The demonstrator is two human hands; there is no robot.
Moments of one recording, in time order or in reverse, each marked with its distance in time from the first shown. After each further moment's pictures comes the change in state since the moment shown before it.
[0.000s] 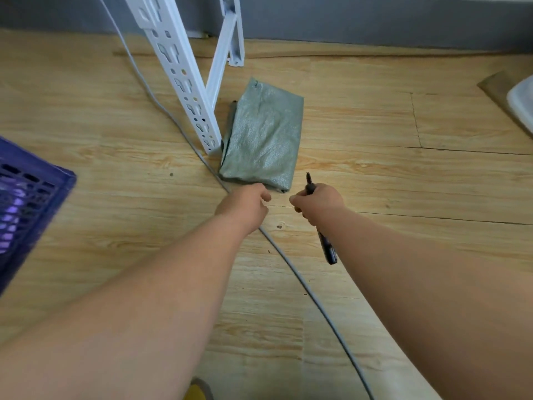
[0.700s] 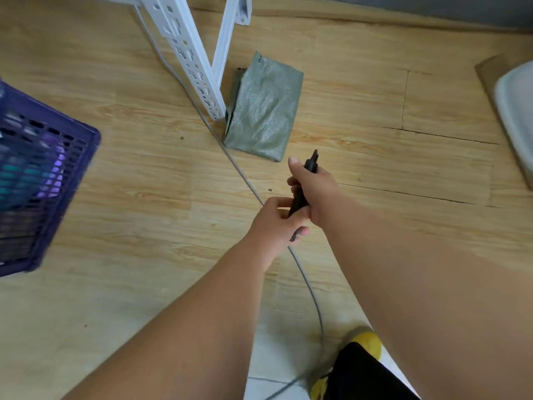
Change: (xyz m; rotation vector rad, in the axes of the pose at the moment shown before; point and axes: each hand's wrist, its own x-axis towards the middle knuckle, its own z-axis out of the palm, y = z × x) left_hand -0.151 0.110 -0.043 -1.045 -0.272 -0.395; right_hand -0.110 -0.058 -0.075 0.526 -0.171 0.244
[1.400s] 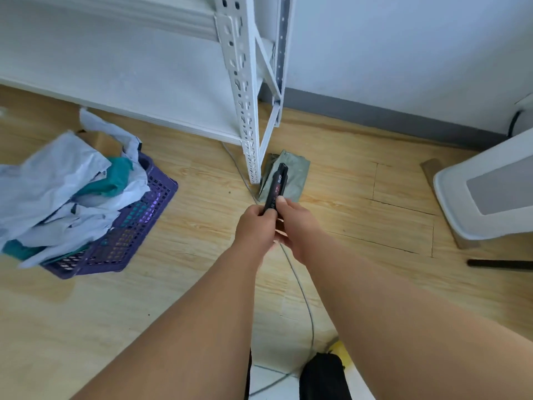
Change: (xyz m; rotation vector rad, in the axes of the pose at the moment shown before) left_hand -0.283 0.190 -0.070 -0.087 0.325 0.089; right_hand -0.316 -0.147 0.059 -0.092 -0.211 -0.073
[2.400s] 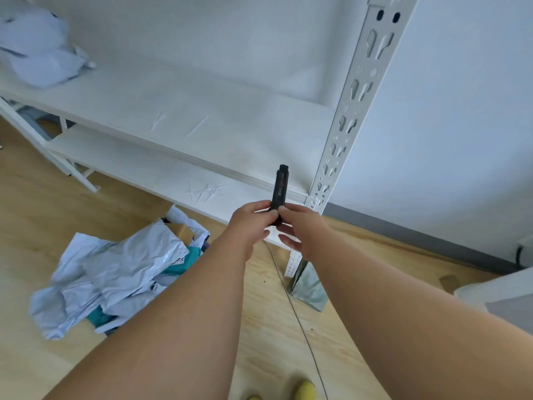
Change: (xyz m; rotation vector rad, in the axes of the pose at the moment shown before) left_hand -0.065 0.221 -0.212 -0.277 -0.033 0.276; right_hand -0.121 -0.233 0.165 -0.046 -0.076 -0.210
